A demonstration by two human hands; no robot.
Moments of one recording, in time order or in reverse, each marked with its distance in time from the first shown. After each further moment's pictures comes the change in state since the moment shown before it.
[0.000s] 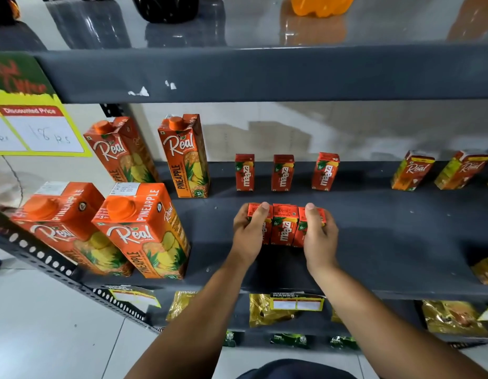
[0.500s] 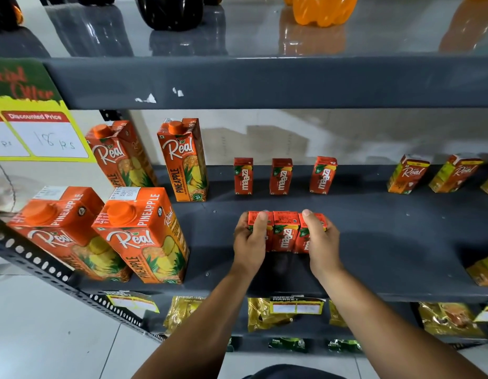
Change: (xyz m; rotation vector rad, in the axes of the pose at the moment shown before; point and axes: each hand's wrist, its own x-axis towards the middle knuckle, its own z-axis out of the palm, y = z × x) left_hand -0.010 -0.008 0.004 -0.017 -0.005 0.122; right_hand 0.004 -0.003 -0.008 0.072 -0.090 0.102
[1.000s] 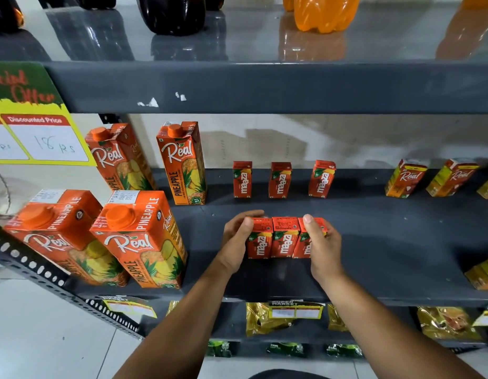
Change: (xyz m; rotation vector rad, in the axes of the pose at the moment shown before) left_hand 0.011 0.011 -0.034 -0.002 -0.188 -0.017; right_hand 0.000 0.002 -0.006 -0.004 -0.034 -0.084
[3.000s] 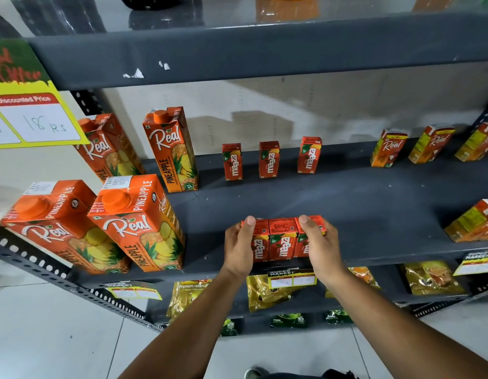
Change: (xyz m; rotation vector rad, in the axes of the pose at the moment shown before) left_hand -0.057 -0.006 0.025 -0.001 0.177 -0.176; right_hand -0.059 -0.011 -0.012 -0.131 -0.031 0.036
